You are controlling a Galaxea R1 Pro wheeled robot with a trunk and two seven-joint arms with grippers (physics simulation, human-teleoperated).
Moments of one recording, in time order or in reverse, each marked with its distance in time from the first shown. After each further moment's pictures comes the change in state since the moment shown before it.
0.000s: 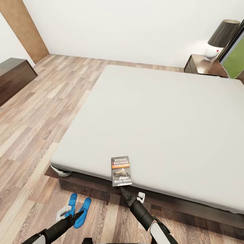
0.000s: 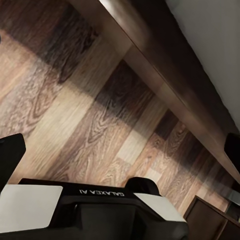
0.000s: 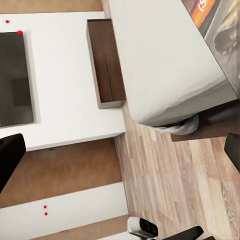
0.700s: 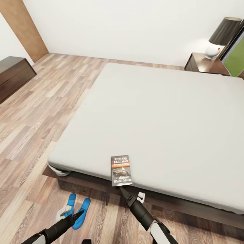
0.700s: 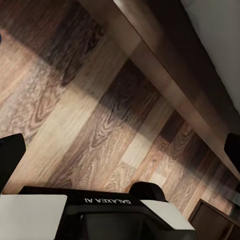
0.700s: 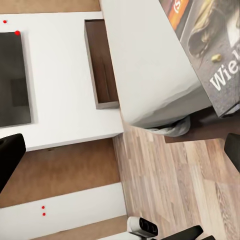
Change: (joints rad) left arm -0.001 0.000 -0.001 0.000 0.000 0.000 0.000; right arm 0.001 0.000 0.000 0.000 0.000 0.000 0.000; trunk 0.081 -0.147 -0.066
